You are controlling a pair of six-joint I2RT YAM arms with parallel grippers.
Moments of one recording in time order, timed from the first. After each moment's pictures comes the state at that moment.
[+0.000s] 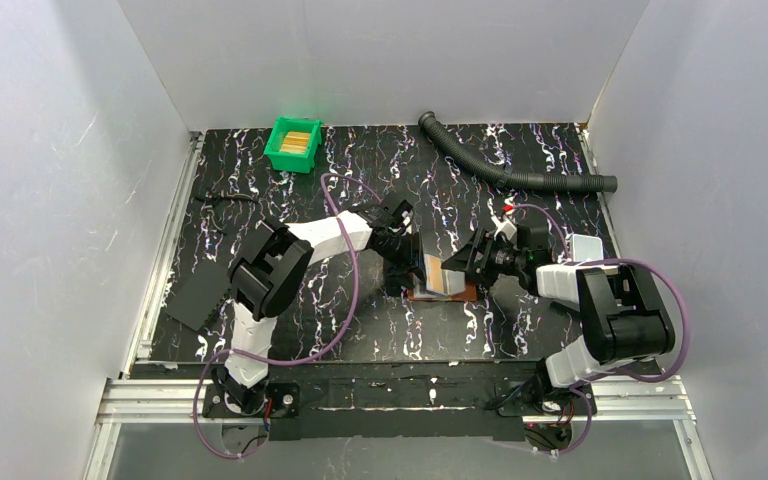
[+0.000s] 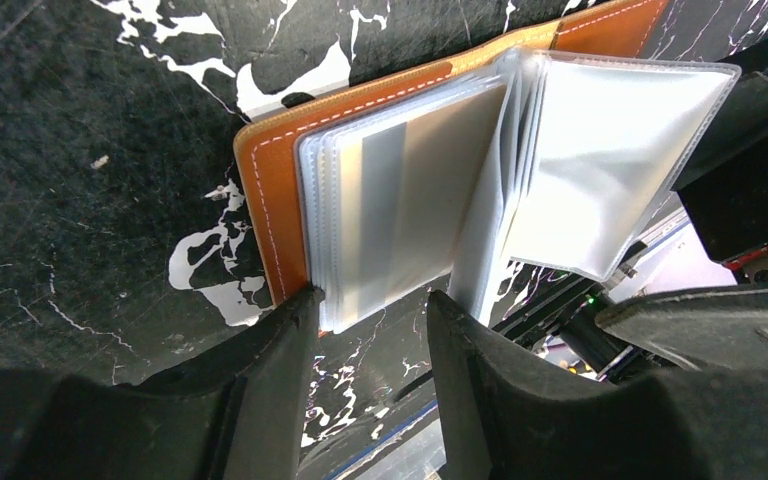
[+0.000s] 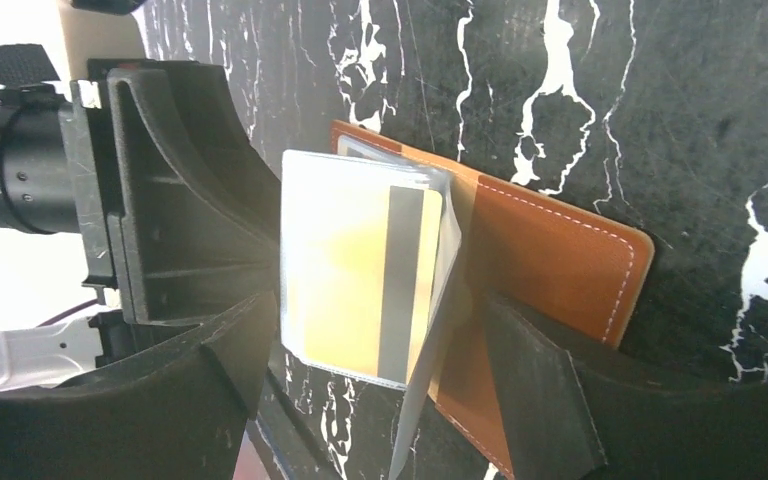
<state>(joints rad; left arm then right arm) -0.74 2.05 1.38 -0.50 0.41 -0.79 0.16 1.53 0.48 0.36 -0.78 0.66</state>
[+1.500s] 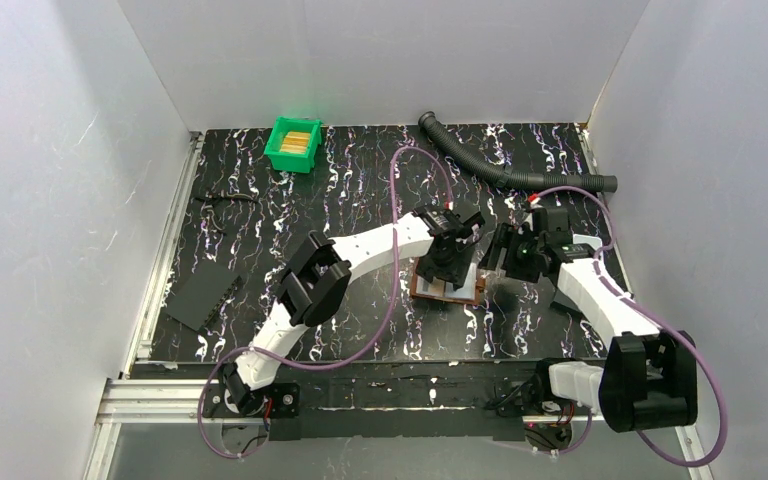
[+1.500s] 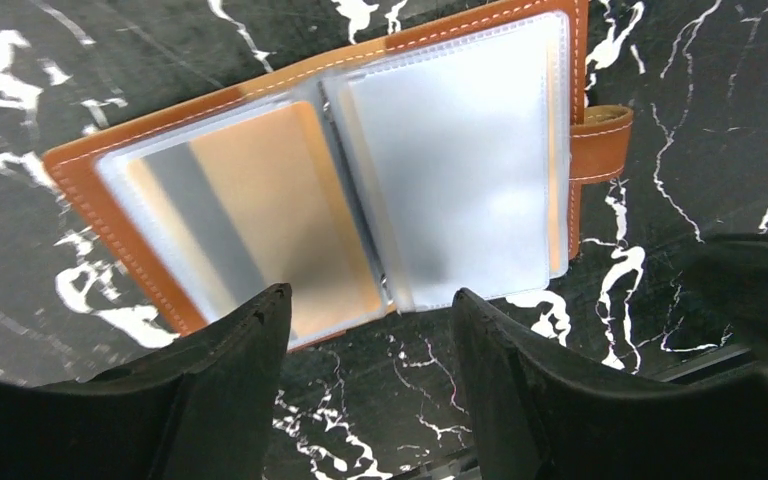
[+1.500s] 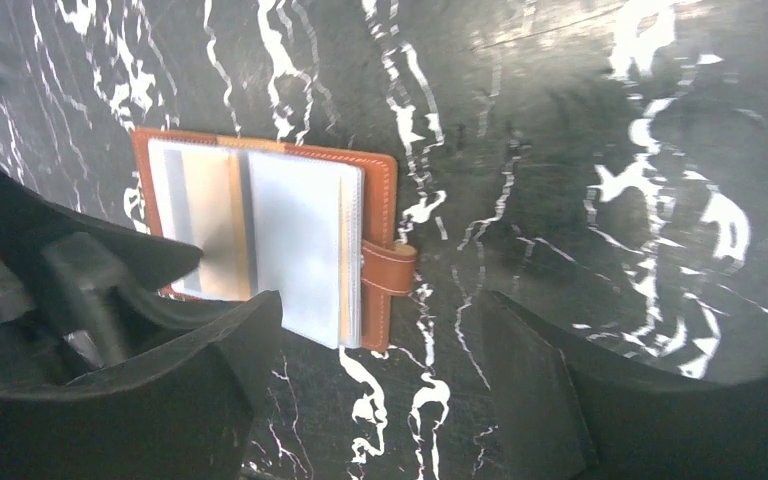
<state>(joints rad) -0.99 2.26 1.94 -0.93 -0.04 -0.58 0.15 1.20 0.70 -0.44 -0.25 0.39</state>
